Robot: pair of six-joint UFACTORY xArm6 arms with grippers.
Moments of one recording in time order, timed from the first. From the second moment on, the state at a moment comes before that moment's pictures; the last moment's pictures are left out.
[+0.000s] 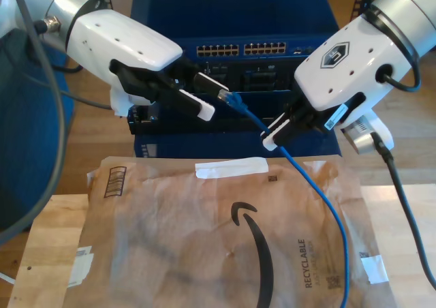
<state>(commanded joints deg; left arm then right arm) 7.1 -6.7 -73.9 -62.2 114.7 -95.5 4.6 -18.0 -65.6 48.2 96.0 96.1</state>
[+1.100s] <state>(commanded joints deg) 7.1 -6.7 -73.6 -62.3 114.0 -94.5 4.7 -17.5 -65.4 49.7 96.0 96.2</state>
